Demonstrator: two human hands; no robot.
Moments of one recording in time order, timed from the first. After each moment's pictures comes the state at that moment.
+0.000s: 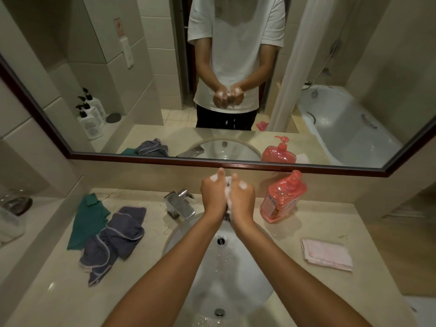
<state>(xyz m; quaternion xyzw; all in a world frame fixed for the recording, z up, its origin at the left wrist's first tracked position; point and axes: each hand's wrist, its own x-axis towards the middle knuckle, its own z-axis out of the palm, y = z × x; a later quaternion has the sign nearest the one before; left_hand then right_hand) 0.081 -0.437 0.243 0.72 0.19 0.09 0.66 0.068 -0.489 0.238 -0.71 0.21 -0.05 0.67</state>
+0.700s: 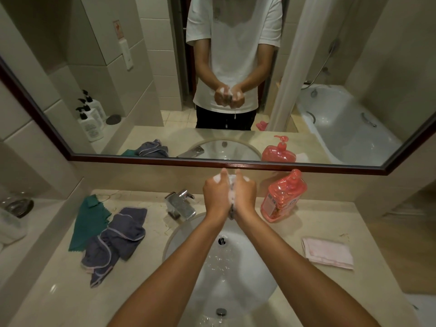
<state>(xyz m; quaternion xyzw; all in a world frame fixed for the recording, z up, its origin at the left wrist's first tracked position) 0.070 -0.442 0.248 0.71 0.18 0.09 0.67 0.078 -0.494 0.251 -0.68 0.25 -0.01 0.70</state>
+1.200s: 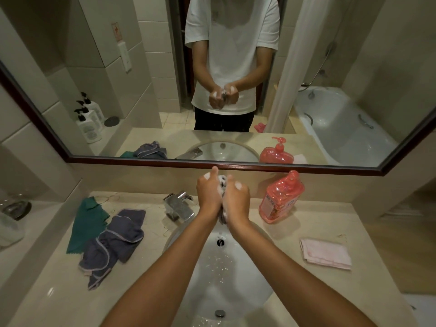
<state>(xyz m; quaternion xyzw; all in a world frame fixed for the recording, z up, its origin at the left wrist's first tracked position) 0.076 -0.432 0.257 0.68 0.21 0.08 0.70 0.058 -0.483 0.251 -0.71 0.20 -0.04 0.68</state>
